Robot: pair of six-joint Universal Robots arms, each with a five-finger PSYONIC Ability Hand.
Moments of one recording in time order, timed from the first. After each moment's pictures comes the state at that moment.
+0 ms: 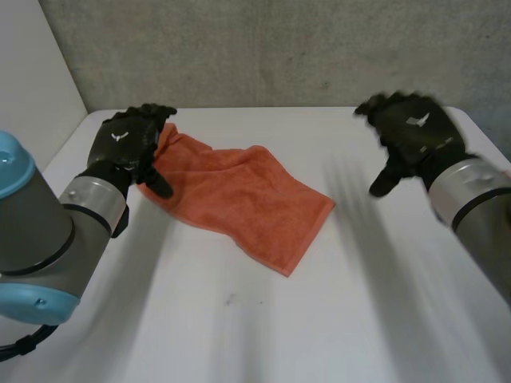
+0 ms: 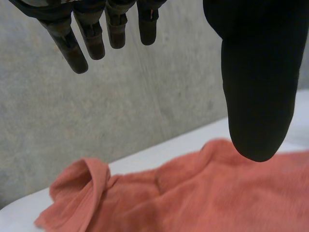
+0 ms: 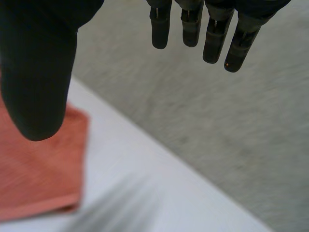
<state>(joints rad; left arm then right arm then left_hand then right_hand) 4.32 -1.81 -1.65 3.45 -1.57 3.16 1.94 -1.44 1.59 -0.07 1.45 2.87 0.17 0.17 0.17 0.17 0.03 0.20 0.22 0.21 0.23 0.06</state>
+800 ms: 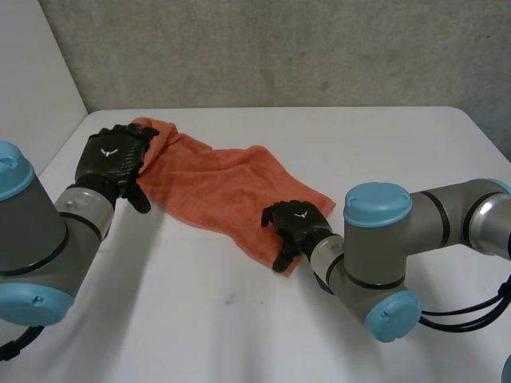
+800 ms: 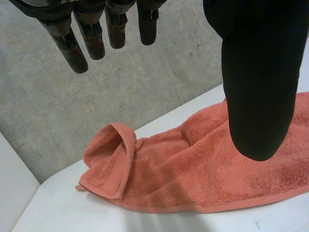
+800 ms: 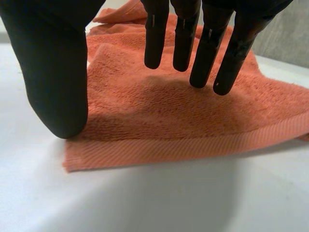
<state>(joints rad) 4.38 -1.85 -1.69 3.45 -1.57 3.32 2.19 -0.81 1.32 -0.14 1.44 3.14 0.17 0.17 0.17 0.17 0.03 0.41 0.48 0.48 0.48 0.29</state>
